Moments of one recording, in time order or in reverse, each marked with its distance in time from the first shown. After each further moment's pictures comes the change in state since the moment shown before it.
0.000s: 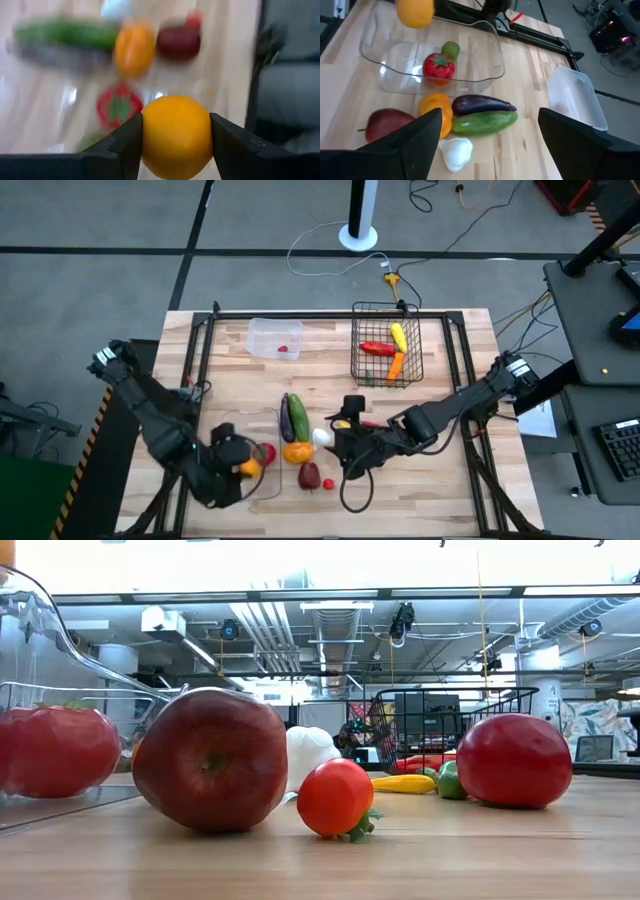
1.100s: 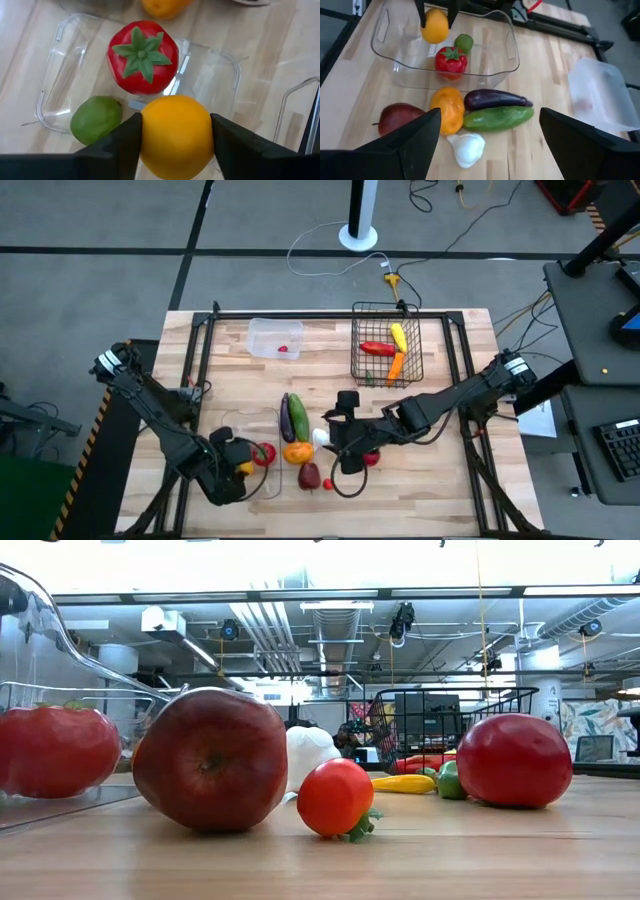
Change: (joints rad) left arm -0.011 0.037 -0.241 0.123 0.069 -0.117; right arm -0.065 0.002 0.000 -0.009 -0.157 0.009
